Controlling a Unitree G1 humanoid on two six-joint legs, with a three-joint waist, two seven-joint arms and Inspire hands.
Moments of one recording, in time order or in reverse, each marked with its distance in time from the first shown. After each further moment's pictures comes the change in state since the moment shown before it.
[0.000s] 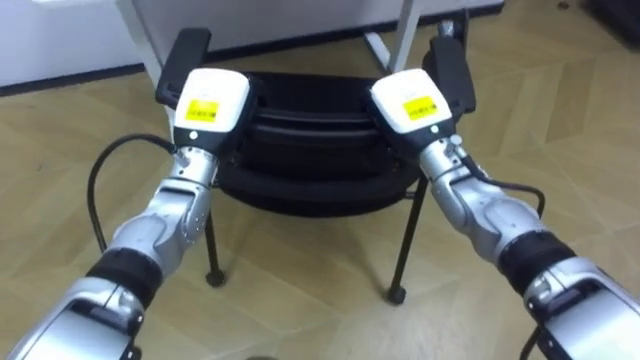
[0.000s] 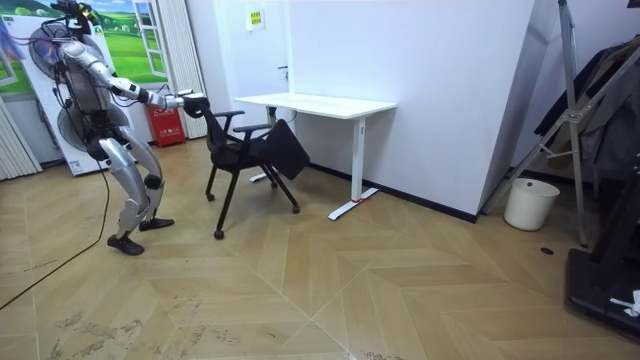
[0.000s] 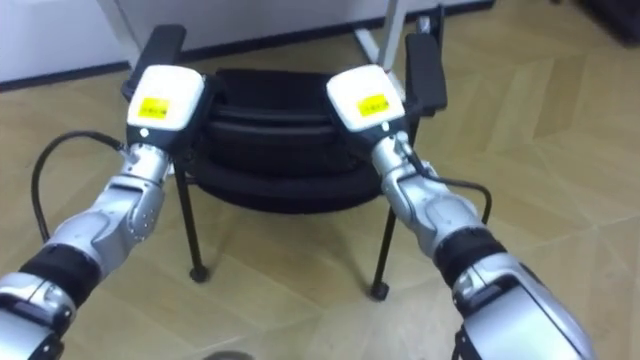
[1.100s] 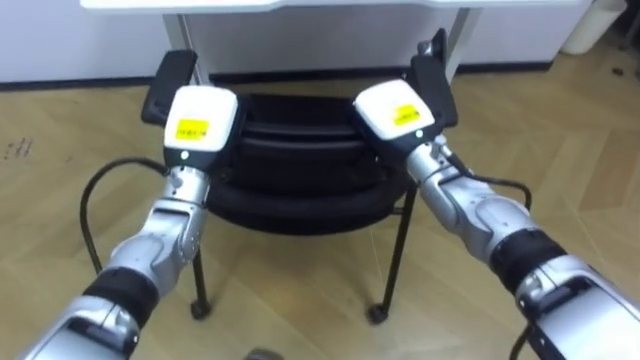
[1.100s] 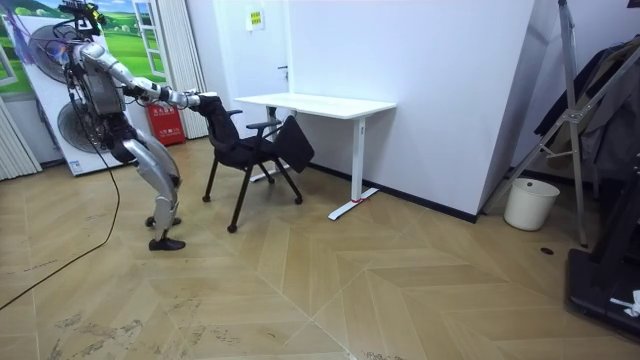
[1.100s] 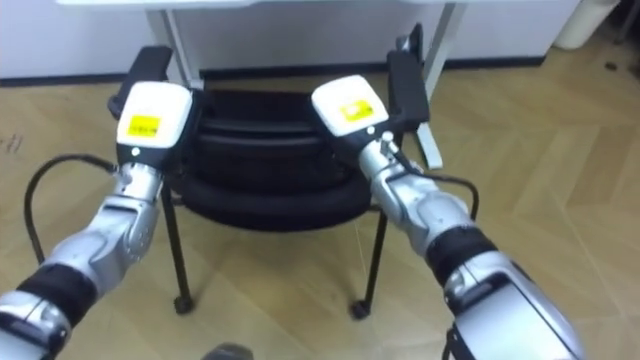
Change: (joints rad) left arm 0.065 -0.024 -0.043 -0.018 -0.010 0.069 0.057; right arm 0.017 0.018 -0.038 0.008 -0.014 -0.071 0.114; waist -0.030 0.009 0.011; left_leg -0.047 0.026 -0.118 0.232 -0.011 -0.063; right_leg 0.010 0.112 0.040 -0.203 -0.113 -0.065
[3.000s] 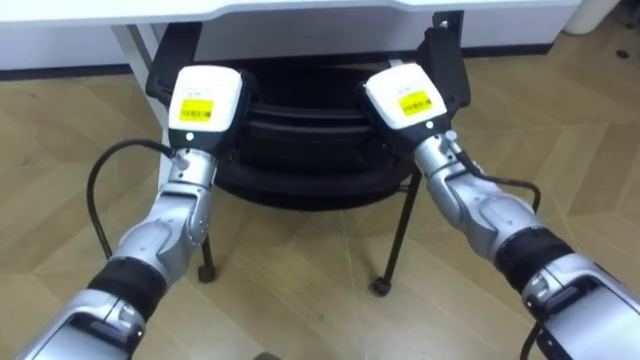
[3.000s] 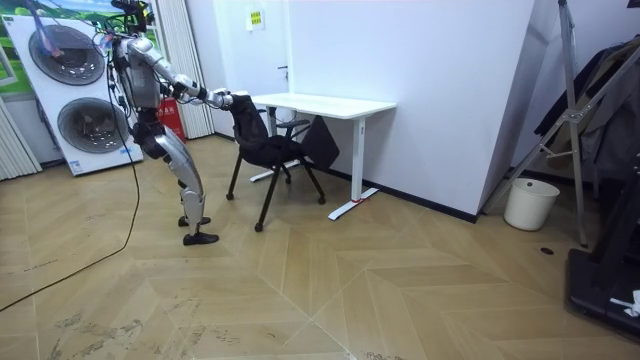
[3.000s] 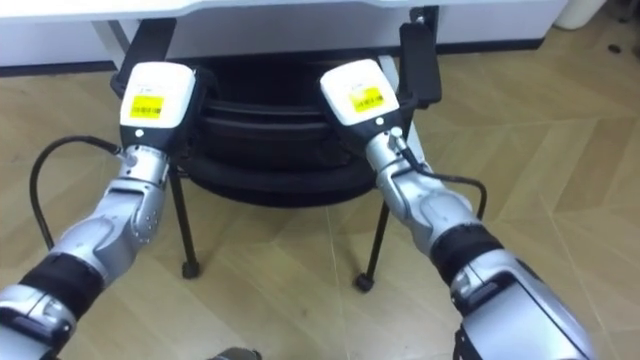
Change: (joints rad) left arm -0.009 0.017 0.003 -0.122 -0.051 0.064 -0.053; right arm -0.022 -0.011 0.071 -0.052 0.045 0.092 -0.091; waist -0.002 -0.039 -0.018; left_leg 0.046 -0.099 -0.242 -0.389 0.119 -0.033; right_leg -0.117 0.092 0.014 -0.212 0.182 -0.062
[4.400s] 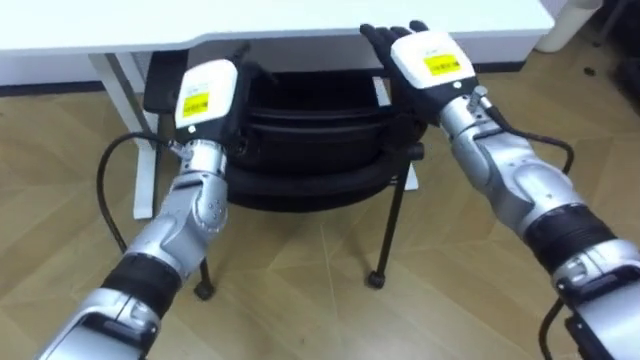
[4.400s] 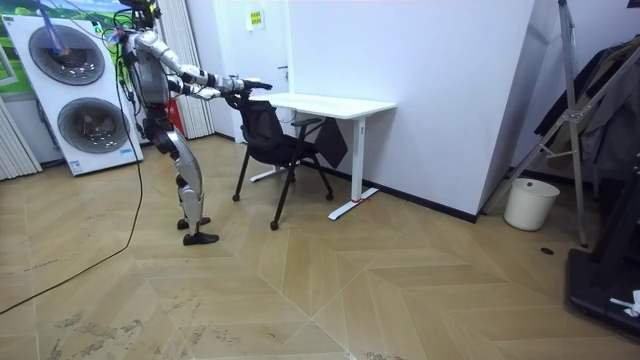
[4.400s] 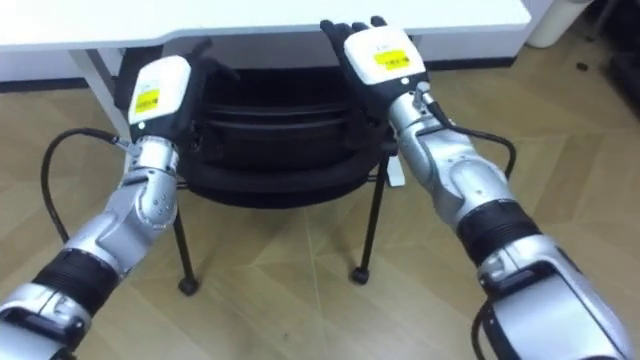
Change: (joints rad) left arm -0.003 0.023 0.080 -0.095 -0.273 -0.024 -0.180; right arm -0.038 -0.156 -0.121 -0.249 0.018 -0.004 0.297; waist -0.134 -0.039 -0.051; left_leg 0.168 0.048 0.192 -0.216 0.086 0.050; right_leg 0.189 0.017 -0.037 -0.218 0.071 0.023
